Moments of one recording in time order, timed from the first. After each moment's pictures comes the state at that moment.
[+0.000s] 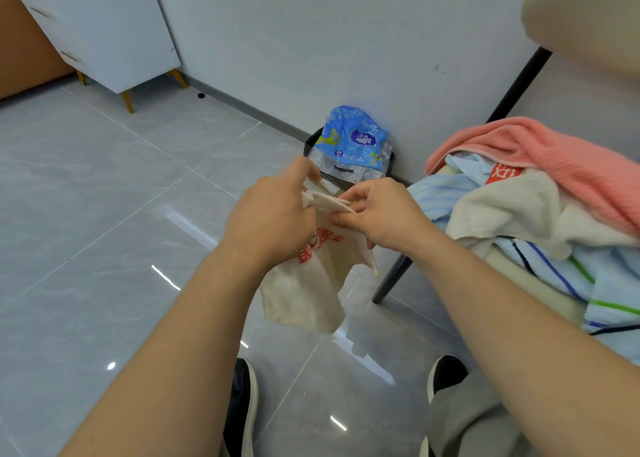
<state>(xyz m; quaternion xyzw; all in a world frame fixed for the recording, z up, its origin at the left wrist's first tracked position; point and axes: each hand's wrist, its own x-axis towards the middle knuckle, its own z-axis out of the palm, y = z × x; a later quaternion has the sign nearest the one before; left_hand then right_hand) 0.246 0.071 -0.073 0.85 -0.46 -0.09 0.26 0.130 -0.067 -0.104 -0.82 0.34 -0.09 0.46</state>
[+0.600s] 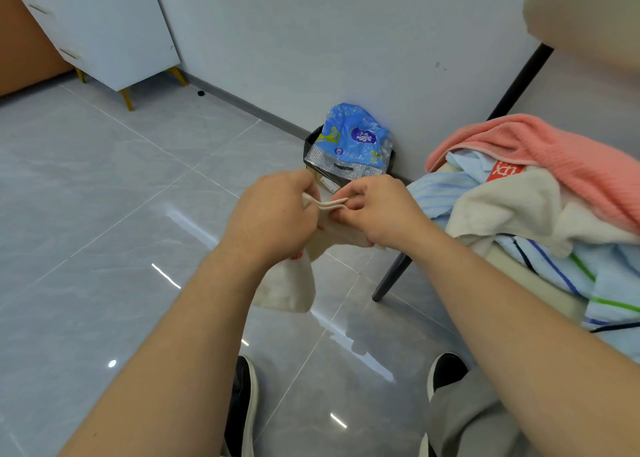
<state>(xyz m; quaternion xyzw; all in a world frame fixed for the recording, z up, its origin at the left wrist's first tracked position) 0.246 0.067 -0.077 0.85 -0.44 -0.09 0.27 0.131 -0.069 -0.110 -0.83 0.33 -0.11 0.44</state>
